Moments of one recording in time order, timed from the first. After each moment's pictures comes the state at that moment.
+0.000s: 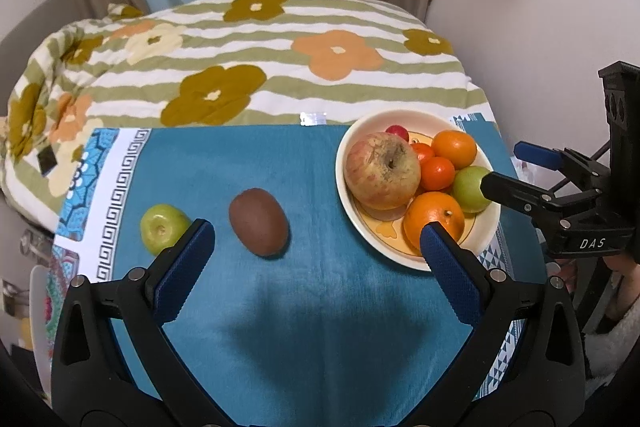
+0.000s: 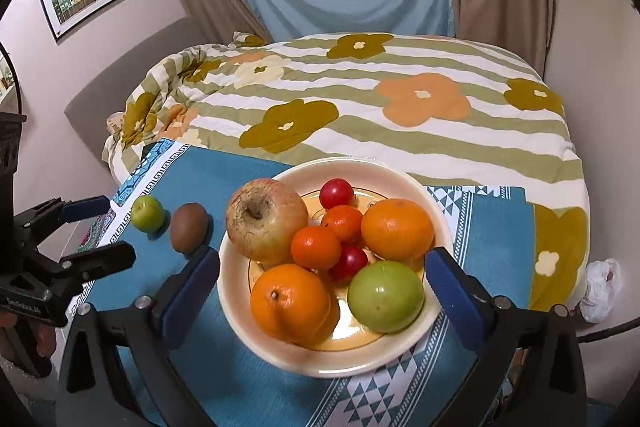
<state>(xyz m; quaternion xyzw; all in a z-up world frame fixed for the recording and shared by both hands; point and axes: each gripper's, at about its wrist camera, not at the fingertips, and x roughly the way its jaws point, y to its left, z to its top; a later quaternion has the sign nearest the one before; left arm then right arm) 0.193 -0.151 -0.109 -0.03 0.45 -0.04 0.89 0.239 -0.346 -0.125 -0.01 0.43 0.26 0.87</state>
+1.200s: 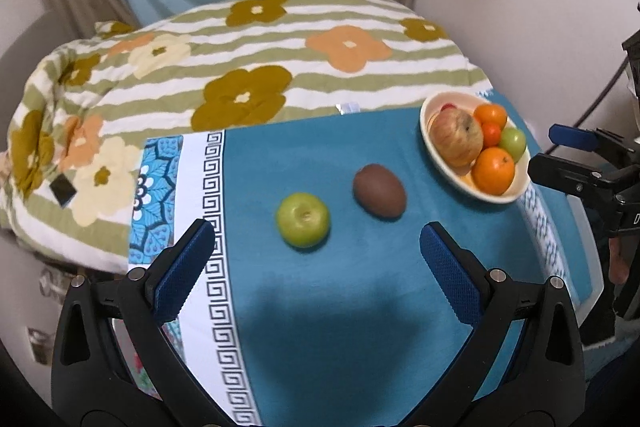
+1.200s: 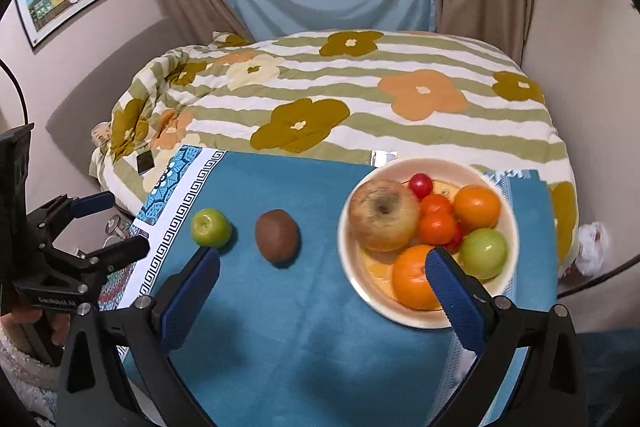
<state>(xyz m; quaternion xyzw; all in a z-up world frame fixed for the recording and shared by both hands) 0.176 -0.010 -0.098 0.02 0.46 -0.10 0.88 0.184 -0.226 -0.087 0.01 0.46 0.19 0.87</state>
